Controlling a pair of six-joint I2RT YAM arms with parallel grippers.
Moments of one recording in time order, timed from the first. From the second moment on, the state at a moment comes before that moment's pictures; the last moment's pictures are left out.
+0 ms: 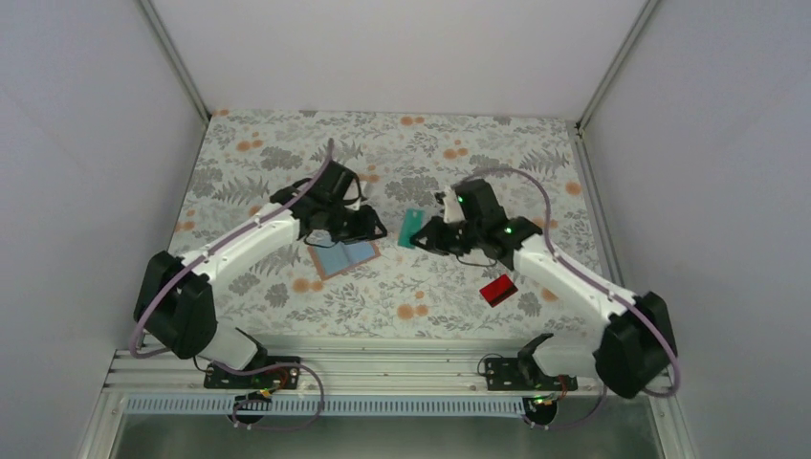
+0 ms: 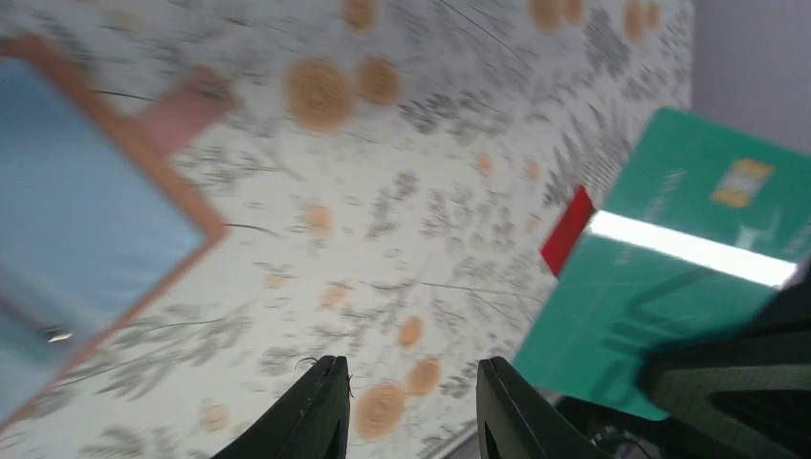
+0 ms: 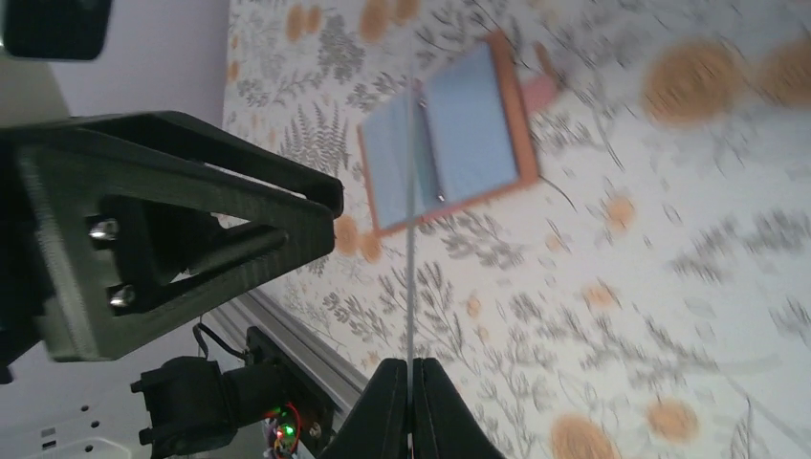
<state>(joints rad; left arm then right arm) -0.61 1.49 1.13 -0.61 0.46 -0.64 0.60 1.22 0.87 -0.44 -0.49 0.79</state>
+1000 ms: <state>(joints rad) -0.09 1.45 0.76 -0.66 0.37 -0.60 0.73 2.16 1.55 -0.49 -0.73 0.31</state>
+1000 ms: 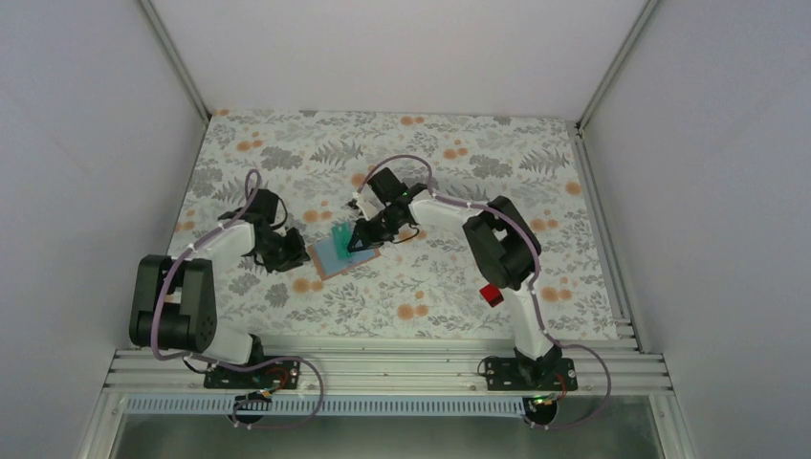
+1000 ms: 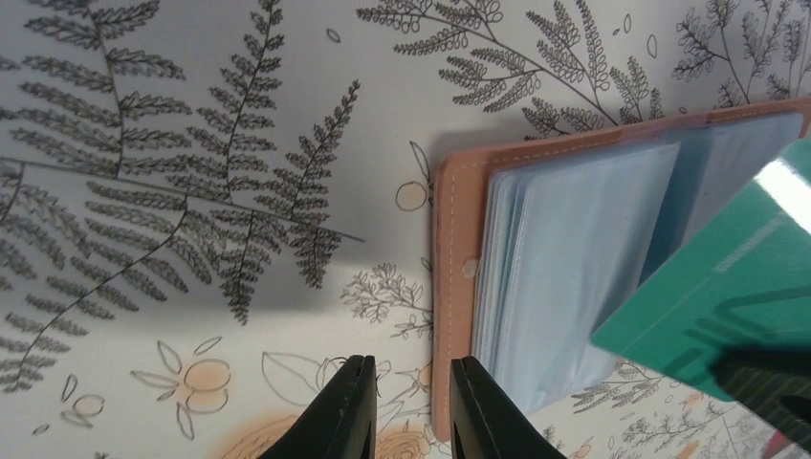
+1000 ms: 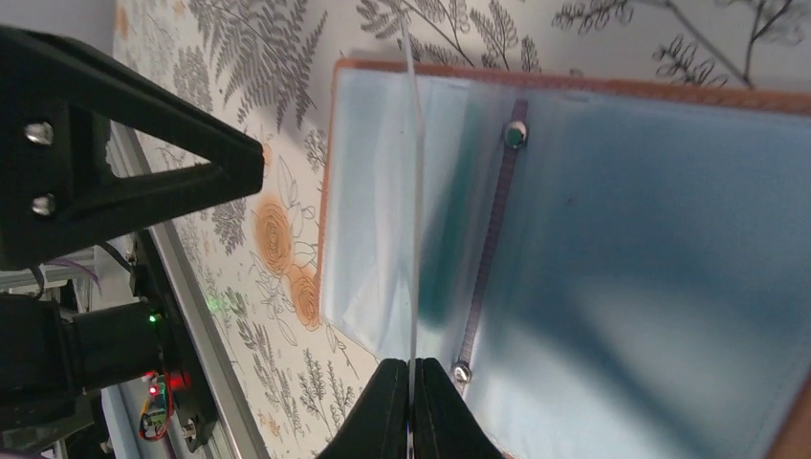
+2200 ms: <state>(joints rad) -0.07 1.59 0.74 -0.52 0.52 -0.48 0.75 2.24 1.55 -0.50 -0.86 0.38</state>
